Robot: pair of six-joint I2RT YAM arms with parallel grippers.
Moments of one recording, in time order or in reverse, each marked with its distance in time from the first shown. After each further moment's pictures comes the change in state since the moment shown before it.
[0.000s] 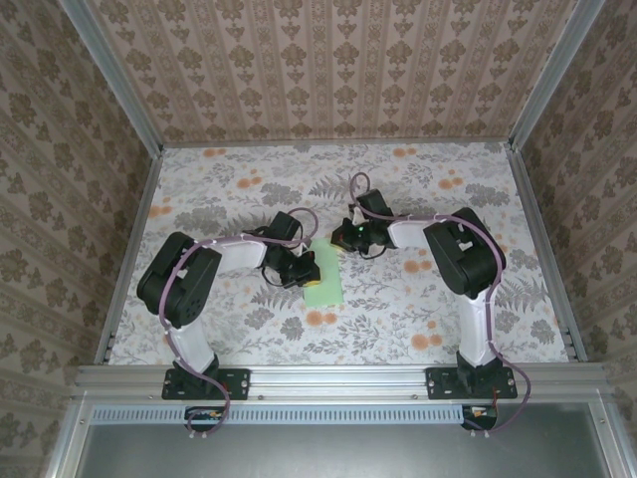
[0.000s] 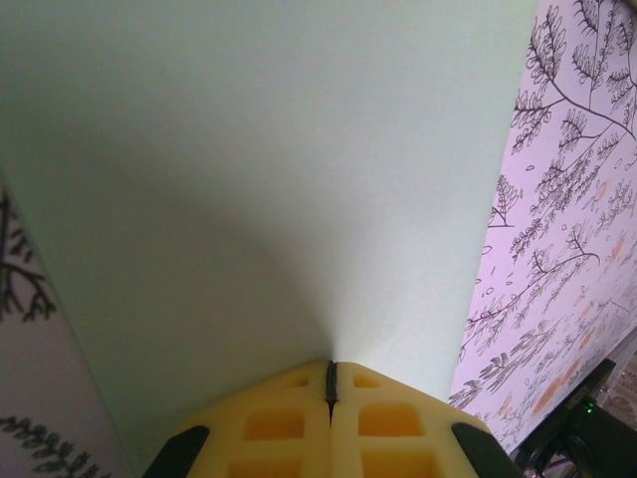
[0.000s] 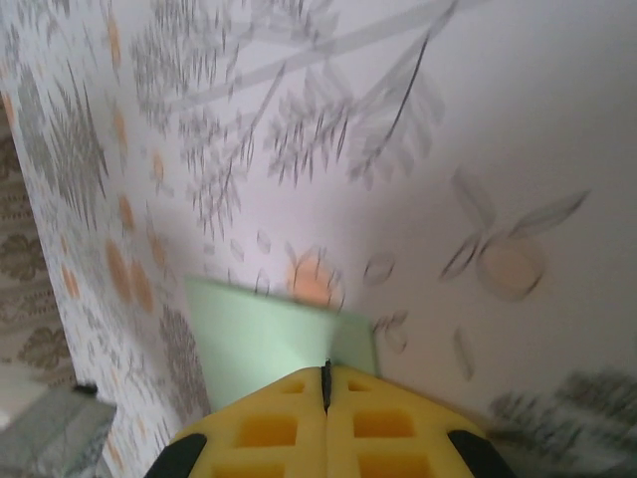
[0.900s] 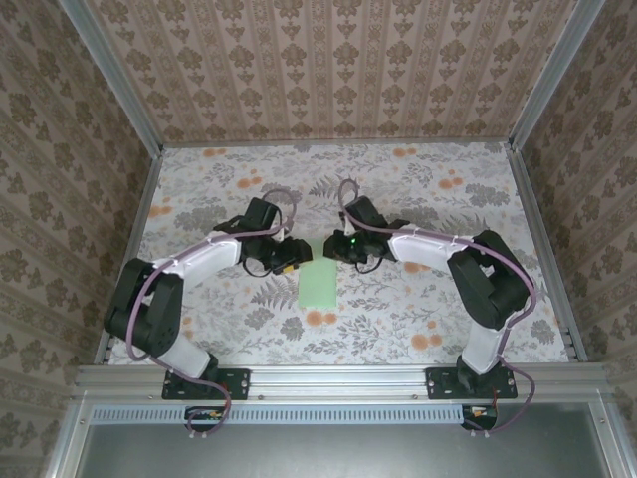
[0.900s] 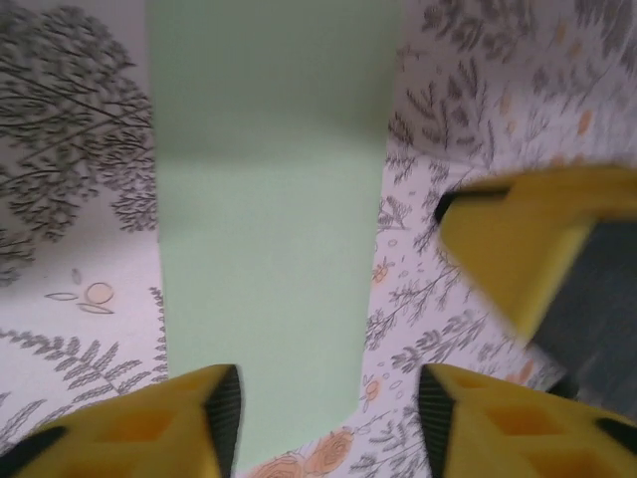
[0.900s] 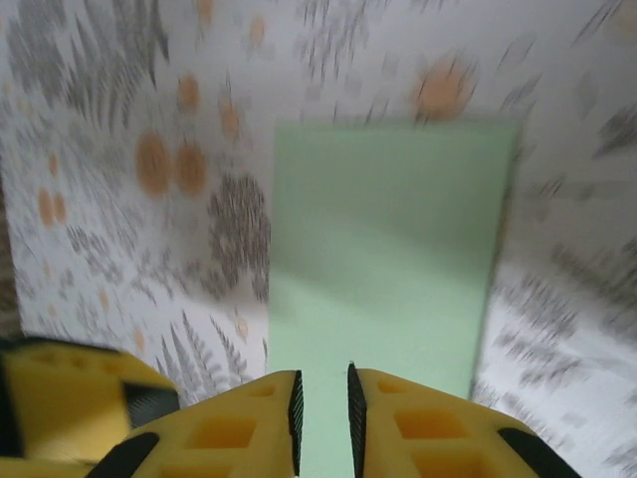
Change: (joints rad) left arm 0.100 -0.261 -0.009 -0.127 -0.053 0.048; right arm 0.176 -0.270 -0.092 -0.233 0.179 -0.057
